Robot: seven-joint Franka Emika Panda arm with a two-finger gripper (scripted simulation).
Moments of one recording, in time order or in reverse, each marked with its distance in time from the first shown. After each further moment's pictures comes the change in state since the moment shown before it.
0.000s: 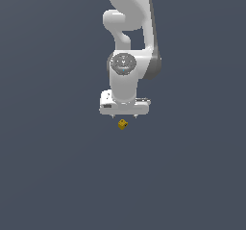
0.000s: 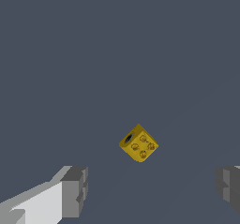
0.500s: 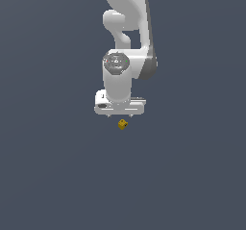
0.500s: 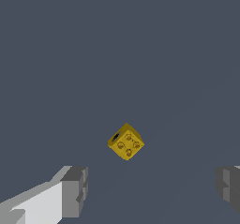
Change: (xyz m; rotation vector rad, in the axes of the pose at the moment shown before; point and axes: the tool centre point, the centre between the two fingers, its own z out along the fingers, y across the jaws) arm -0.001 0.019 -0.002 -0.004 -0.008 0.001
